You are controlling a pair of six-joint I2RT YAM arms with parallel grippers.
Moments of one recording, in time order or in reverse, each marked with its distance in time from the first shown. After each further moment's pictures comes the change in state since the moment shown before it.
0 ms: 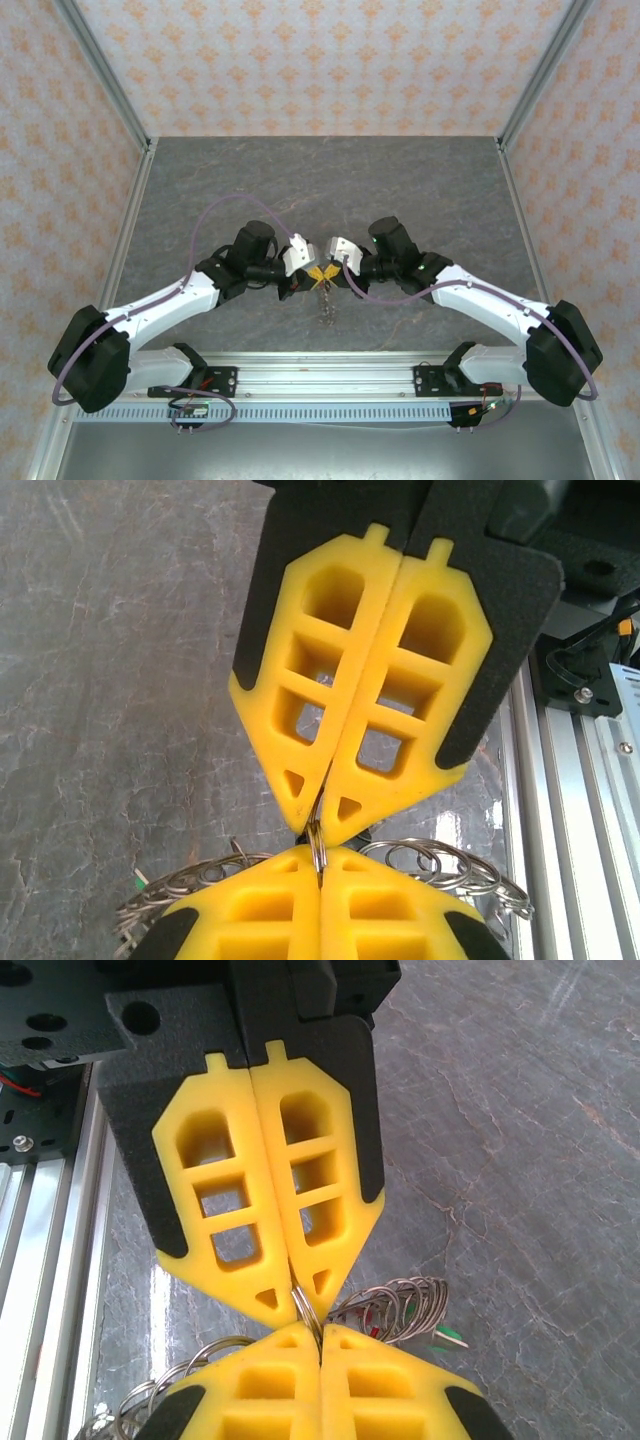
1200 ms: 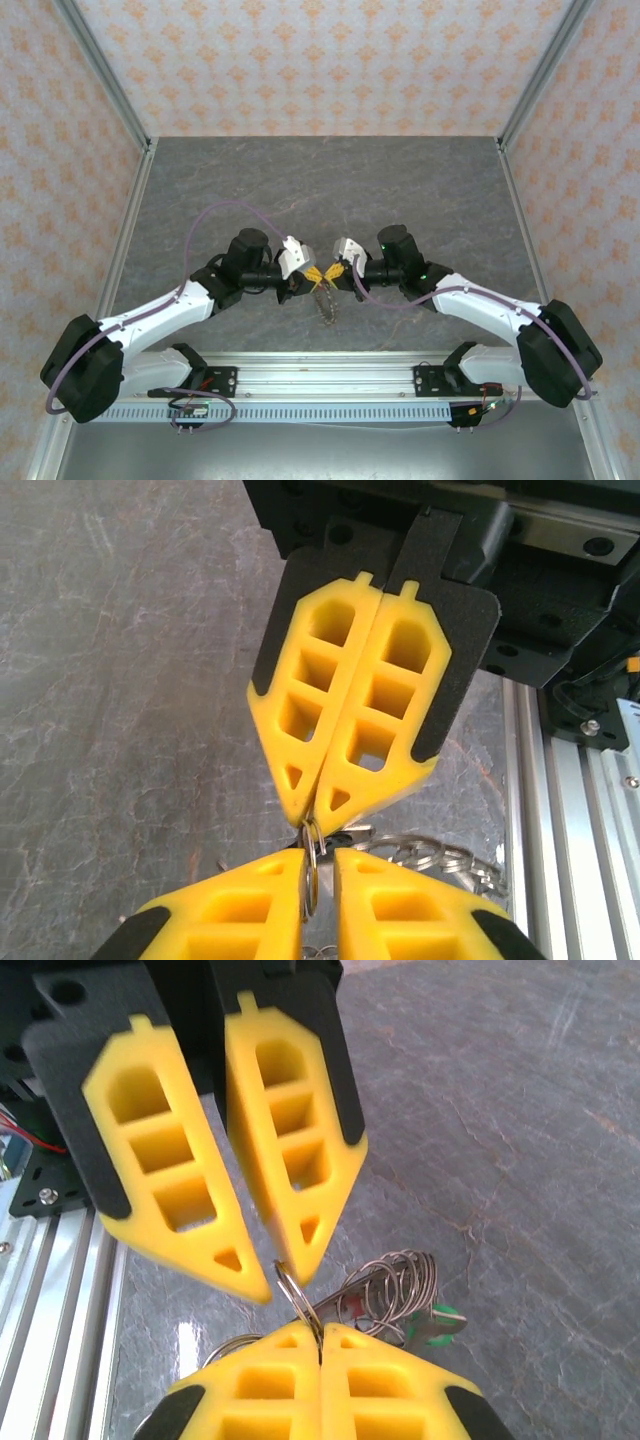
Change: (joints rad) left arm -0.006 -0.066 -0.085 0.110 -0.042 -0.091; right arm -0.043 0.001 -0.144 0.252 -0.101 0.132
